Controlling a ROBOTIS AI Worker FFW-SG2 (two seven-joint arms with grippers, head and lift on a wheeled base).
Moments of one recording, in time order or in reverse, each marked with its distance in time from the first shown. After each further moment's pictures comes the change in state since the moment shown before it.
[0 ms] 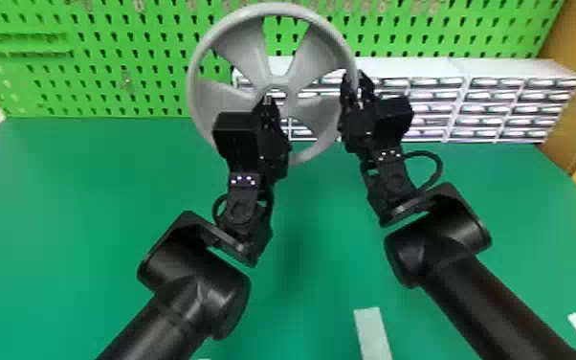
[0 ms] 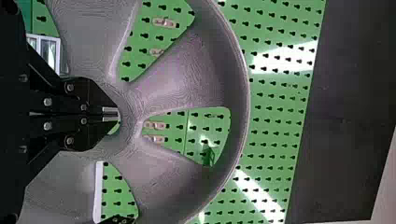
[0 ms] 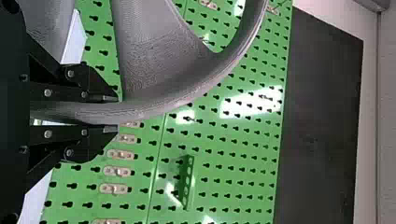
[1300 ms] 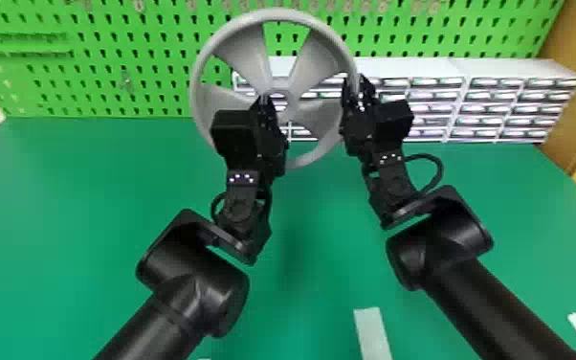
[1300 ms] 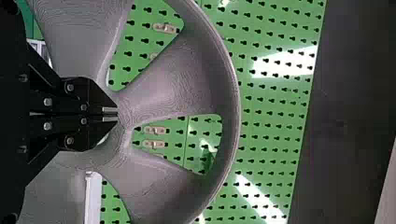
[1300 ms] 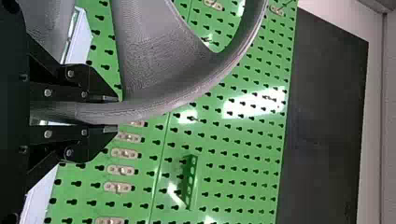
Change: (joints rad) left arm -0.003 0.003 0.004 -0.003 0.003 0.008 0.016; right arm 0.006 -0.004 -0.003 0.008 0.007 0.000 0.000
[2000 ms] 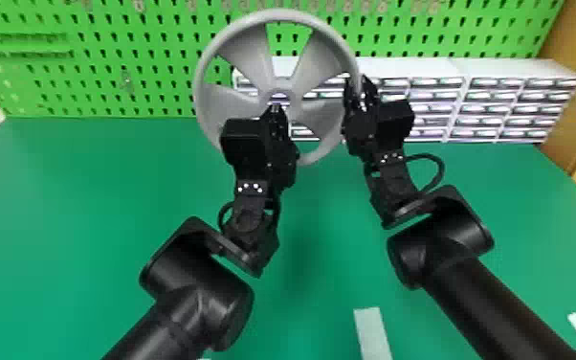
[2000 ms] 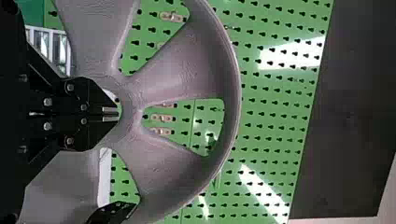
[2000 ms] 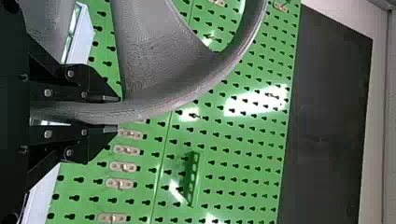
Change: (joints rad) left arm 0.019 0.017 -0.042 -0.047 0.016 0.024 0.011; right arm -0.004 0.004 -0.012 0.013 0.006 0.000 0.000
